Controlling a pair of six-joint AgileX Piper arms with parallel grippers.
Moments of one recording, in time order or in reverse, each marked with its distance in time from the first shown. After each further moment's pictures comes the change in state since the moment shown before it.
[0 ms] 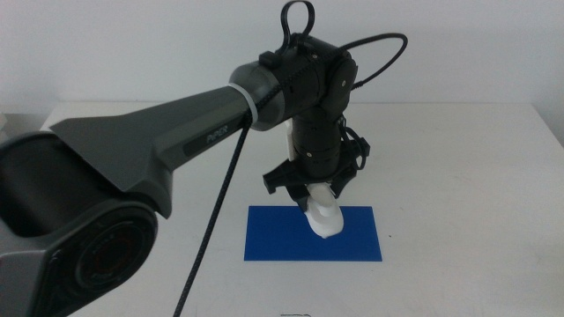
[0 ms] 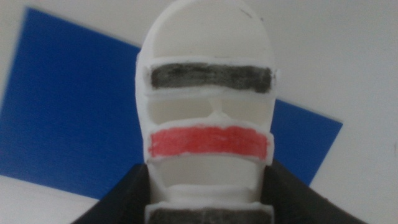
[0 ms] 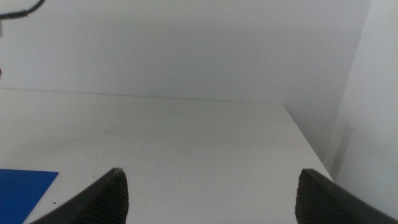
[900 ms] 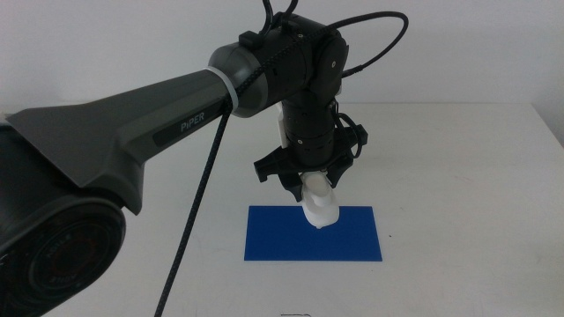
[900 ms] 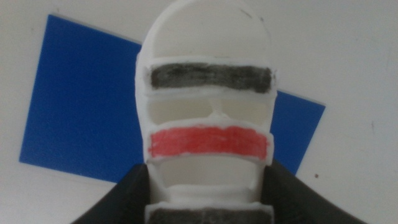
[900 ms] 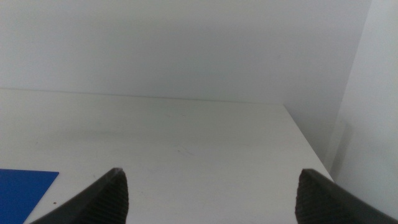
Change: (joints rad) left arm 0.011 -0.075 0.038 -0.011 0.002 0.050; right arm 0.000 0.000 0.000 0.000 0.000 0.000
